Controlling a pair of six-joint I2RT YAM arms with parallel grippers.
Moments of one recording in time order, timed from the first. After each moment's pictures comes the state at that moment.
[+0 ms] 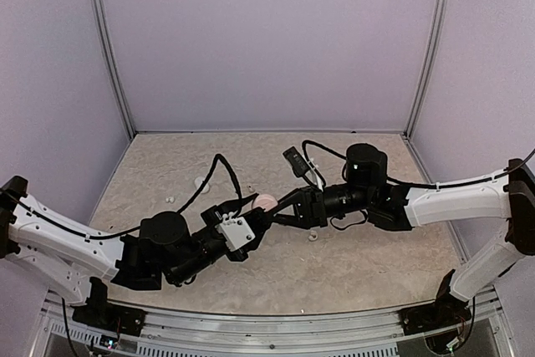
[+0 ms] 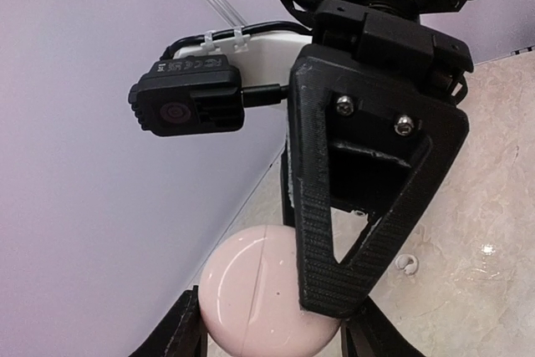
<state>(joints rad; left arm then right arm) -1.39 1.35 0.61 0.72 -0.60 0.68 0.91 1.48 0.81 0.55 -0.82 0.60</state>
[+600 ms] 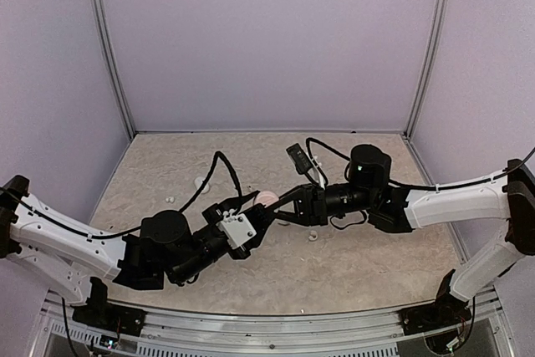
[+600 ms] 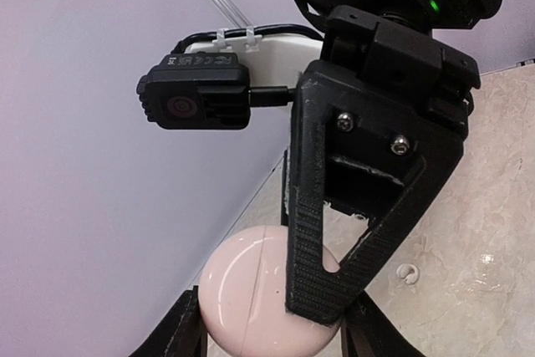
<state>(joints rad) -1.39 1.37 0.63 0.75 -0.60 0.68 0.91 1.48 0.79 0.64 -0.79 0.64</state>
